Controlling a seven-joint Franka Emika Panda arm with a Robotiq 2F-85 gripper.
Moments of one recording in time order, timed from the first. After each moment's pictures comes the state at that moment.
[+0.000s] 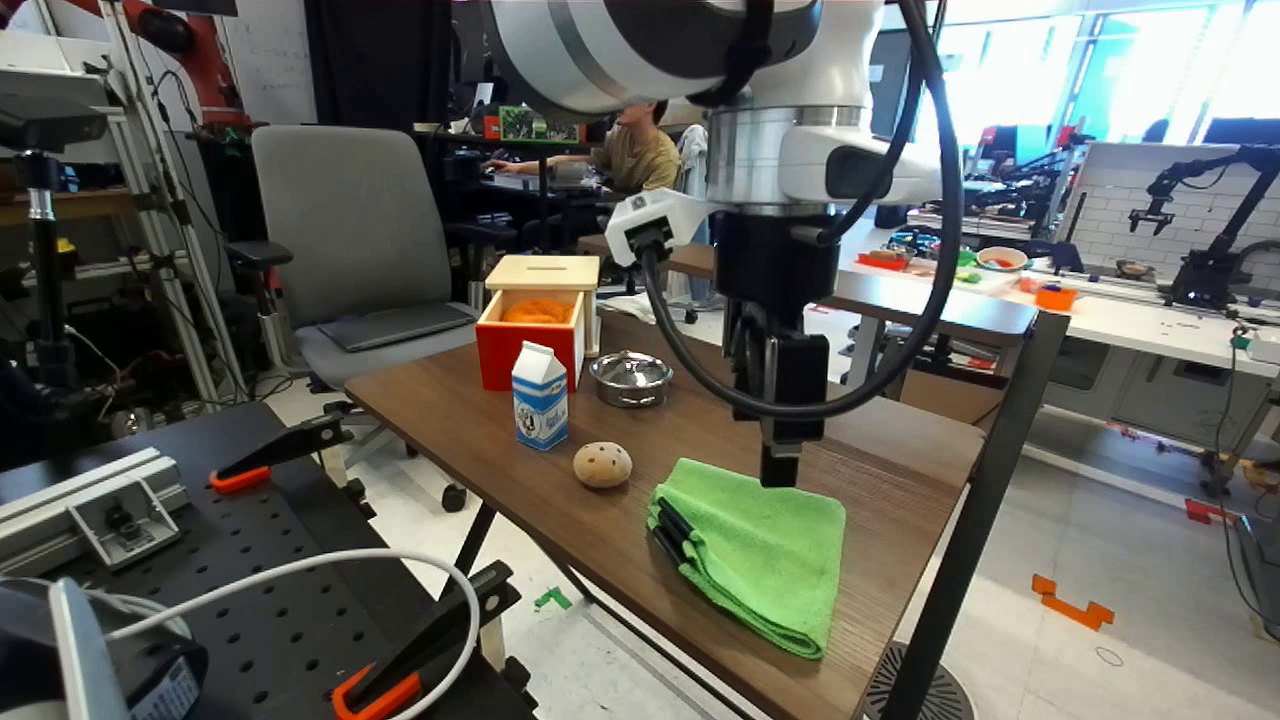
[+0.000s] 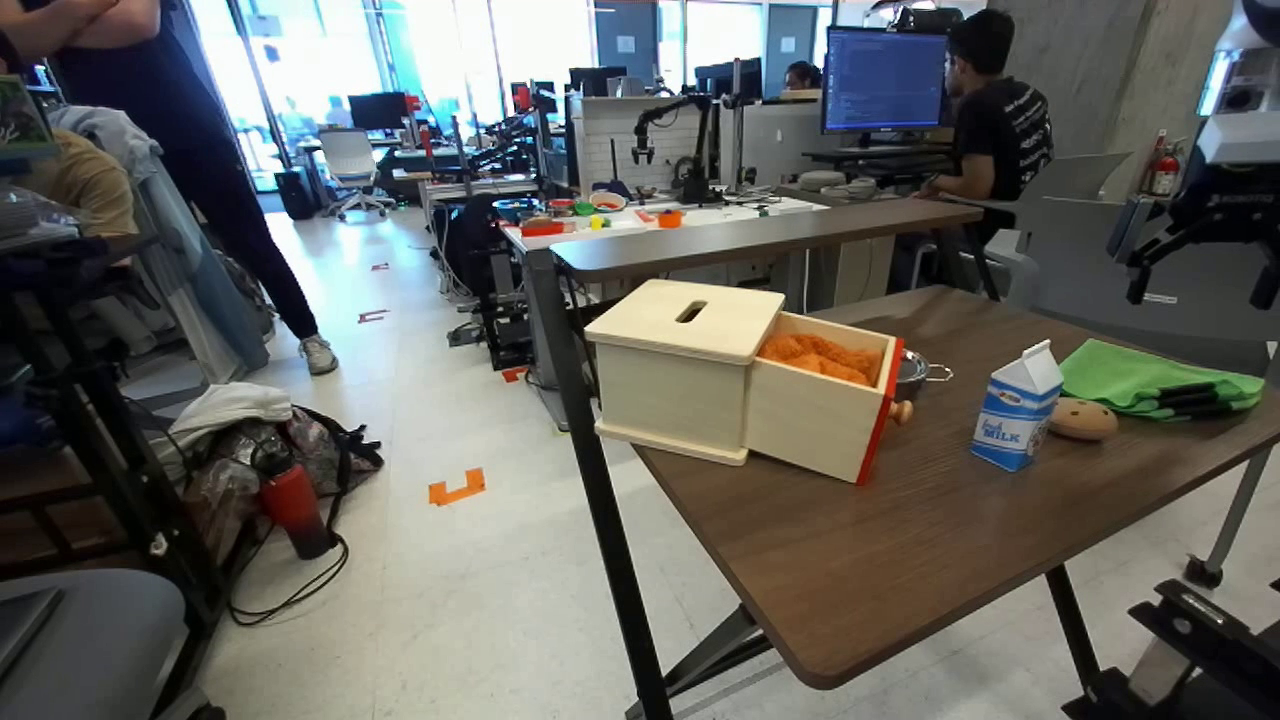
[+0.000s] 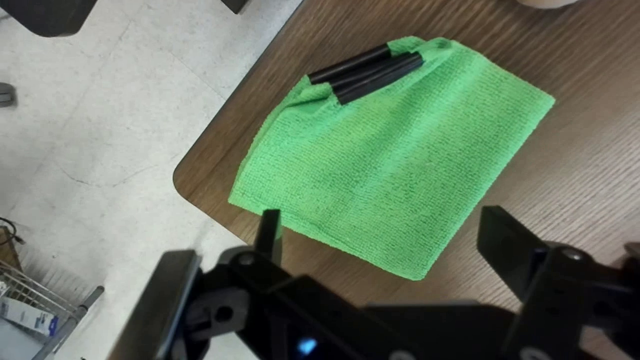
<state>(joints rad) -0.15 0.42 -0.17 -2.17 -0.06 2.59 0.52</state>
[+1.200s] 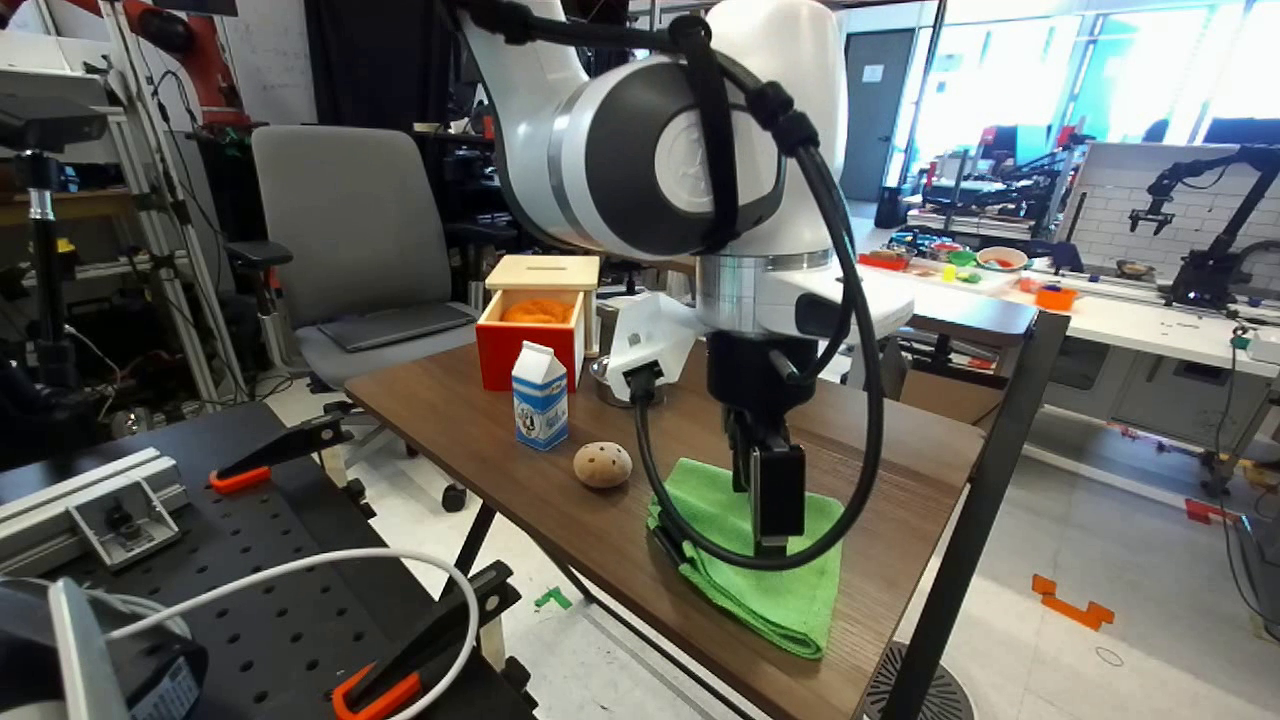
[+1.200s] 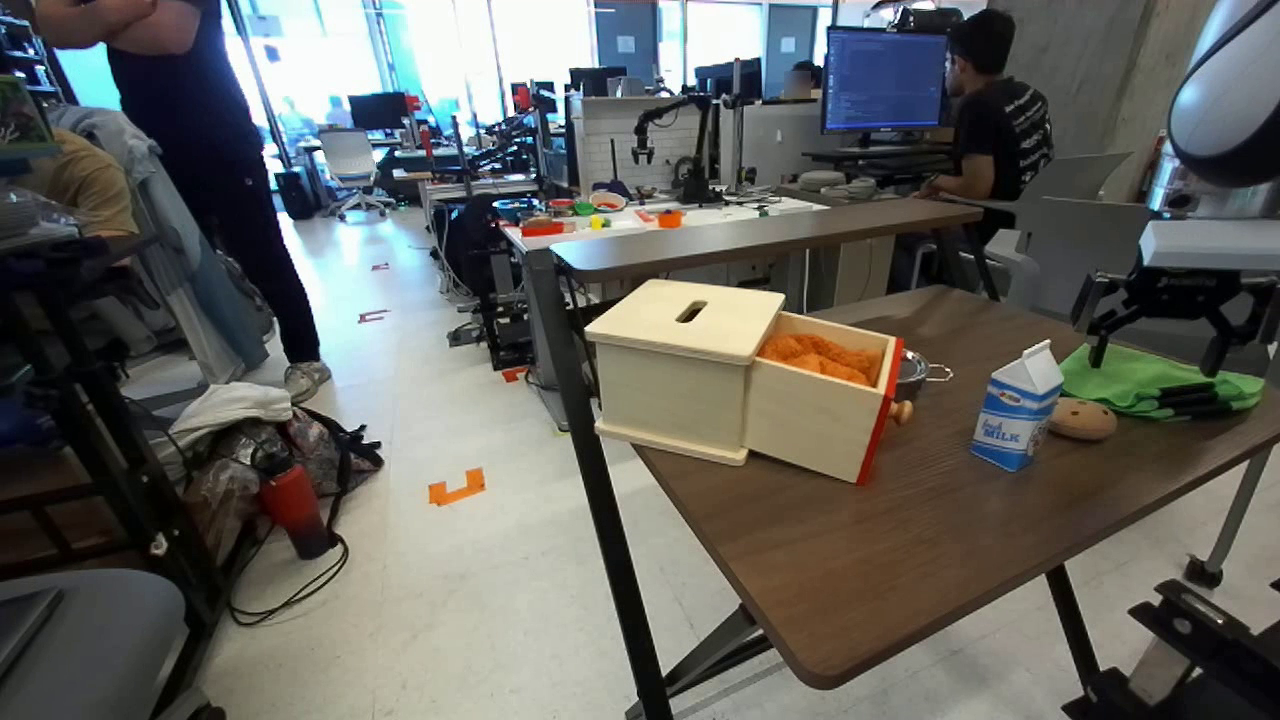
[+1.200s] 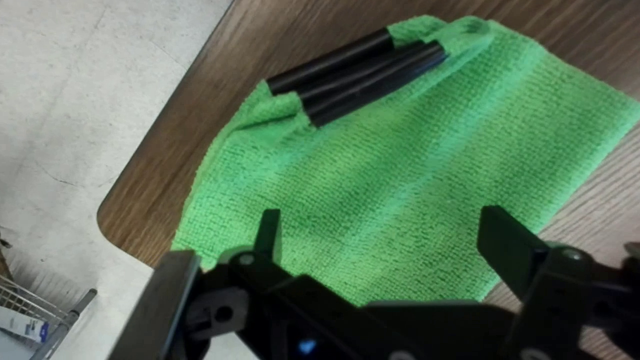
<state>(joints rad) -0.07 0.62 -0.22 -2.11 0.02 2.77 0.53</state>
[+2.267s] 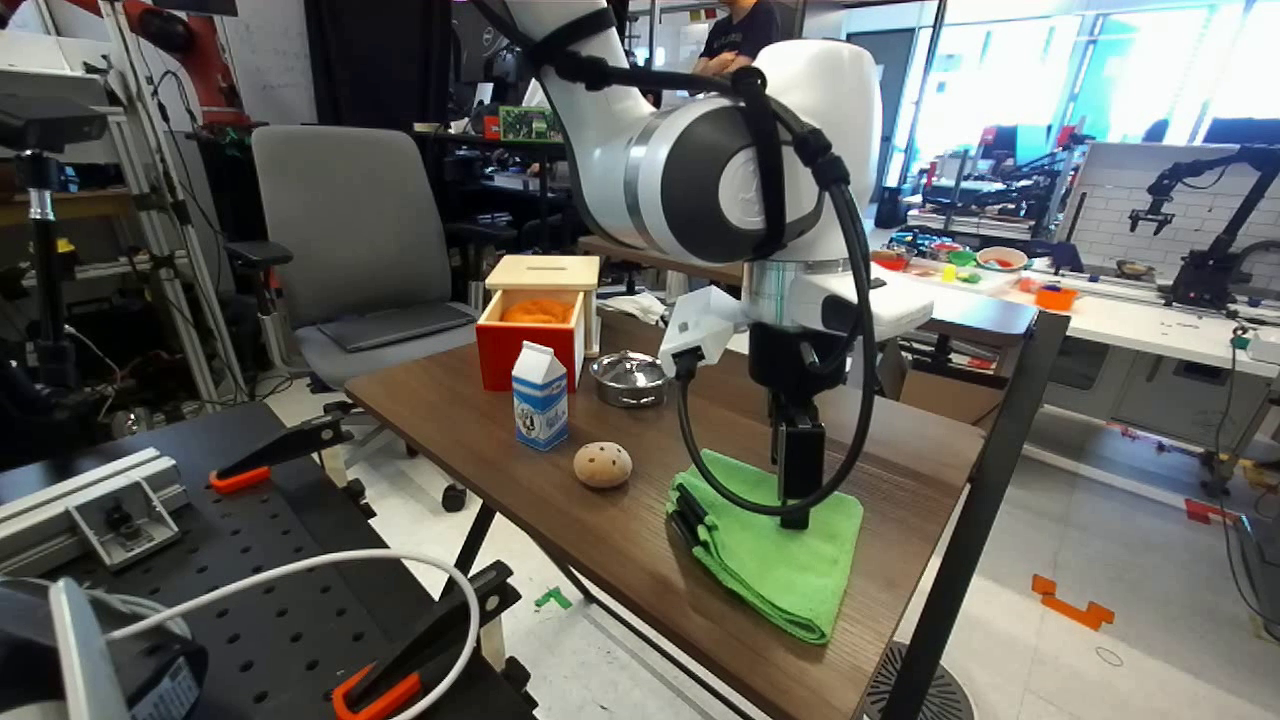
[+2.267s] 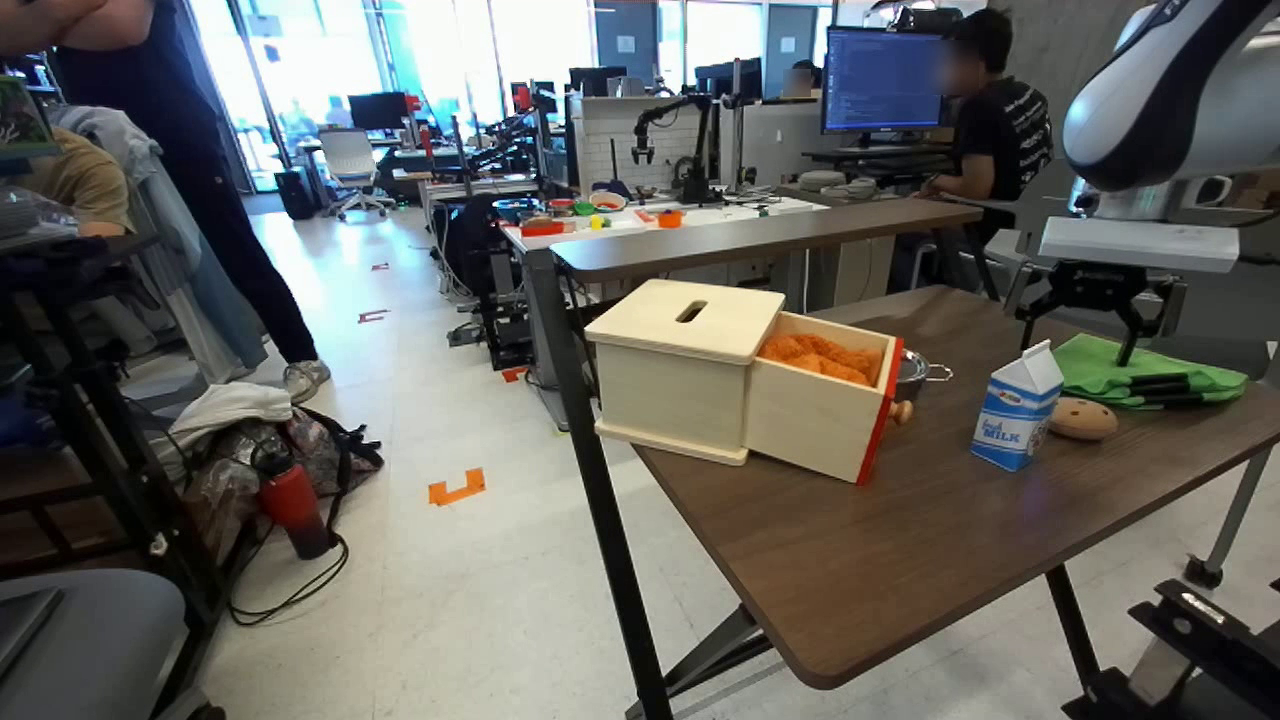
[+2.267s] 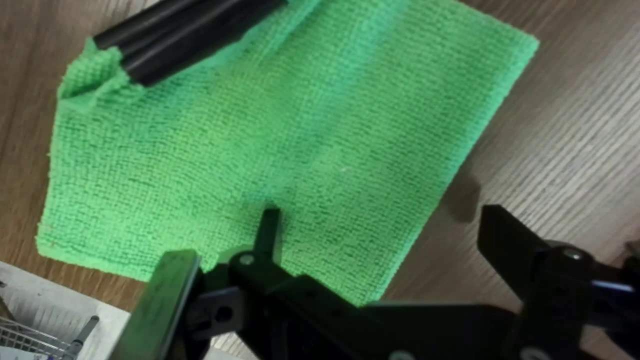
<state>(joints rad) -0.04 0.77 -0.23 -1.86 0.13 2.67 0.63</state>
